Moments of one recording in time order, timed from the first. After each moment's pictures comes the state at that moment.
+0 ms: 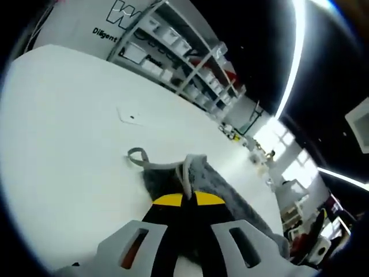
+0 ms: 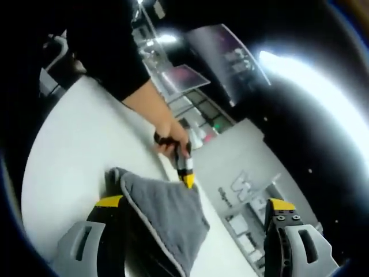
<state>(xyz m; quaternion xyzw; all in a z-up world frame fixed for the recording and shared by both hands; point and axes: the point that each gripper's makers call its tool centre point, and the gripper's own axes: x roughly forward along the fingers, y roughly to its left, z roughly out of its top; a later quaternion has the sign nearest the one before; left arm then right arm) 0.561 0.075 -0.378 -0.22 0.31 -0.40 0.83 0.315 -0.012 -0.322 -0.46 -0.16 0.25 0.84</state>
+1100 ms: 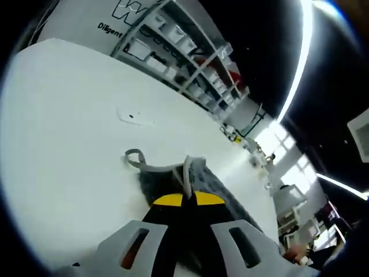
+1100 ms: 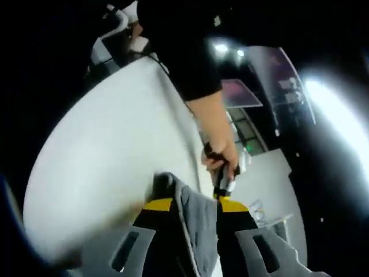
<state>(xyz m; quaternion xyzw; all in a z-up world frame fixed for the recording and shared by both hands) 0.563 0.065 -0.374 -0.24 0.32 -0.39 0.83 0.297 0.038 -0.382 -0.60 -0.17 0.34 0.71</state>
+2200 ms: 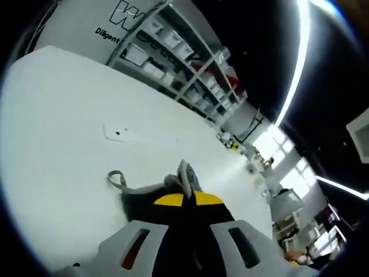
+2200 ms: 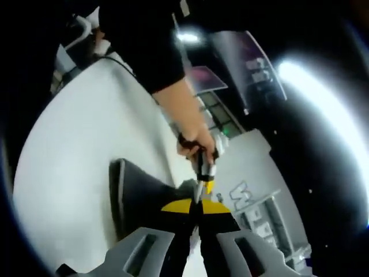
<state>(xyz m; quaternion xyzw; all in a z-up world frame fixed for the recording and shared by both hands) 0.573 0.044 -0.336 -0.25 0.30 -0.40 0.83 0.319 -0.007 -0.324 -0.53 -0.17 0.25 0.79</state>
